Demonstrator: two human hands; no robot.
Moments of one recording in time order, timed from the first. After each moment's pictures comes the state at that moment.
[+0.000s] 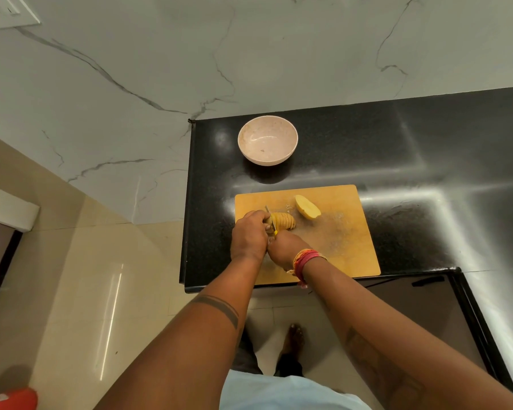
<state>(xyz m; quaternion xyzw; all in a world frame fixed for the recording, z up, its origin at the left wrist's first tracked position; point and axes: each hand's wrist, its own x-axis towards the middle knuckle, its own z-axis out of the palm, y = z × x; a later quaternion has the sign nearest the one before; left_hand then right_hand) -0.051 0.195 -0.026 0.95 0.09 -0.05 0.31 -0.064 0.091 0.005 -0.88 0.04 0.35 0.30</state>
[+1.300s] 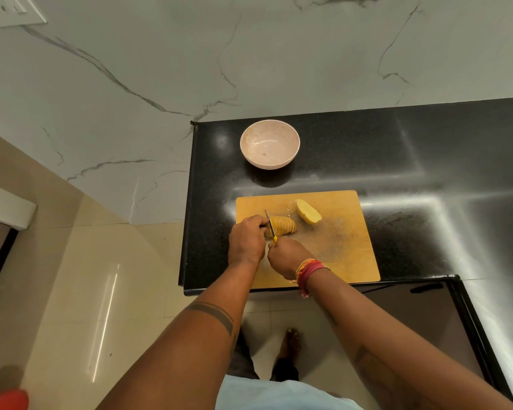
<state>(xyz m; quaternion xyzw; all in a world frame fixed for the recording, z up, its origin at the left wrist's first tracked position) -0.055 0.202 -0.028 0.94 0.09 -0.02 0.33 -0.068 0.091 -0.002 -0.89 0.04 0.33 0.30</state>
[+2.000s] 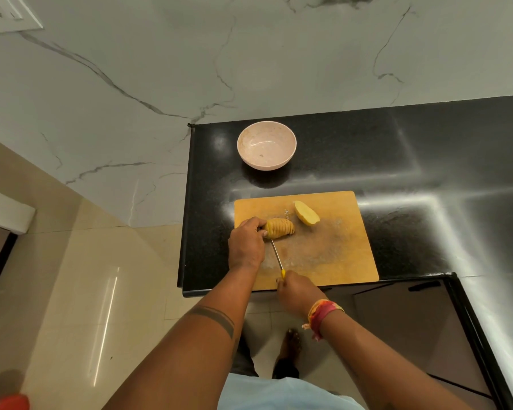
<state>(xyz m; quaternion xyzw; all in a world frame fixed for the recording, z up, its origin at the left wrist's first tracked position) -0.061 0.198 -0.031 0.93 0.12 -0.01 0.36 -0.134 0.067 -0.027 -0.88 0.05 0.36 0.30</state>
